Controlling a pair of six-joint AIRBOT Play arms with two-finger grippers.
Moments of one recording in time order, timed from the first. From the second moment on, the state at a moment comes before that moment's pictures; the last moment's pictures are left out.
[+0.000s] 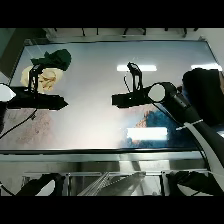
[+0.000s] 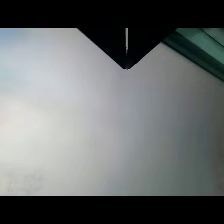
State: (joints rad) left arm -0.01 -1.09 1.17 1.08 -1.28 -1.29; right arm 0.52 -1.33 1.31 -1.05 0.94 1.73
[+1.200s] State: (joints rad) left arm 0.36 -1.95 1.81 1.13 -0.77 -1.21; right arm 0.53 -1.33 1.31 -1.05 0.94 1.73
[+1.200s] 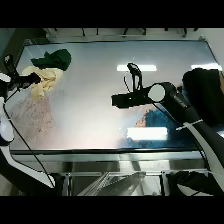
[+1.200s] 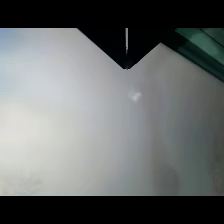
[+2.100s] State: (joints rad) left arm 0.38 -2.00 1.98 1.01 -0.83 -1.18; right arm 0.53 -1.33 1.31 -1.05 0.94 1.73
